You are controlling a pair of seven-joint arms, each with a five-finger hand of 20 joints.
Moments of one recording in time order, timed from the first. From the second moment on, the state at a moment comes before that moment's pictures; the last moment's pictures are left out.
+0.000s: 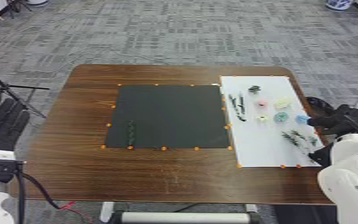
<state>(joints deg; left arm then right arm) 129.9 -62.4 -112.5 -118.7 16.7 6.5 19.9 -106.2 -61.6 97.1 -122.2 -133.1 -13.5 48.9</state>
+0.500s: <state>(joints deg) 125.4 -60.4 -108.7 -118.7 18.9 6.6 19.6 -104.6 -62.6 95.5 -121.5 -133.2 -26.7 49.1</state>
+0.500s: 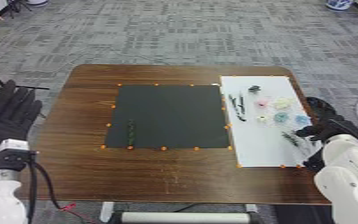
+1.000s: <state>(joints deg) 125.1 -60.0 -108.6 -119.0 19.5 7.2 19.1 -106.0 -63.1 95.8 -120.5 -137.8 -32.0 47.7</state>
